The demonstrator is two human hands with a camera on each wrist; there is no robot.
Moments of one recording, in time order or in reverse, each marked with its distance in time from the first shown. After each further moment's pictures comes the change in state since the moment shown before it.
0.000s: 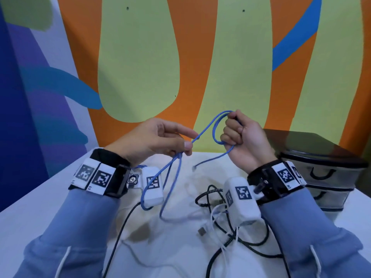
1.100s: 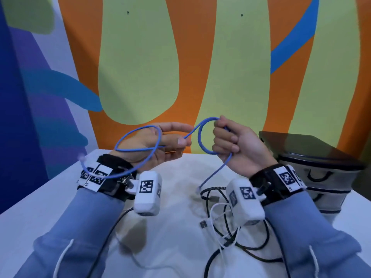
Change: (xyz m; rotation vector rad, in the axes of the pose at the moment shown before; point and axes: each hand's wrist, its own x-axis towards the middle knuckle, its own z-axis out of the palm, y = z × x) left_hand 0.012 -0.013 0.005 -0.502 0.092 -0.073; right_hand -0.013 -0.004 0.003 -0.112 -0.261 0.242
